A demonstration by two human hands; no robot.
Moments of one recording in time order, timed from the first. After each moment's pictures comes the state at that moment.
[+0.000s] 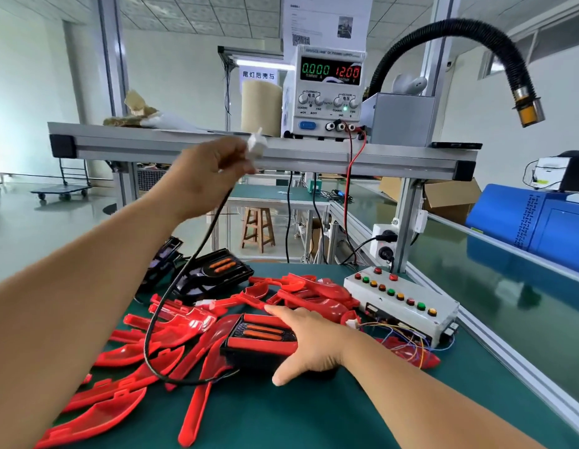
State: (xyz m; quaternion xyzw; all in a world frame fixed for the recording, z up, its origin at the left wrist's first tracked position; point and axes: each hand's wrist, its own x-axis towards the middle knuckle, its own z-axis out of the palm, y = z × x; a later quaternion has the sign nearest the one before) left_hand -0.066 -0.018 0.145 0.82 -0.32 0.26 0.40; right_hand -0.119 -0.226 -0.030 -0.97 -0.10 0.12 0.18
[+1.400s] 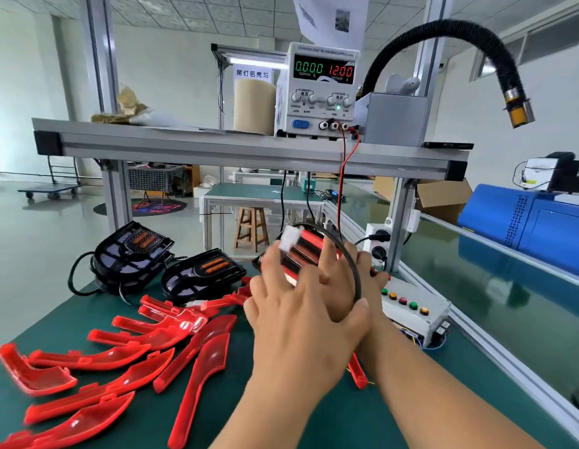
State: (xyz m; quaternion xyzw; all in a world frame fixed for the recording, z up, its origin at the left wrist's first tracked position) left_hand -0.192 -0.125 0.016 0.89 -0.15 0.27 0.35; right_hand -0.138 -0.232 0.023 -0.96 0.13 -0.24 0.03
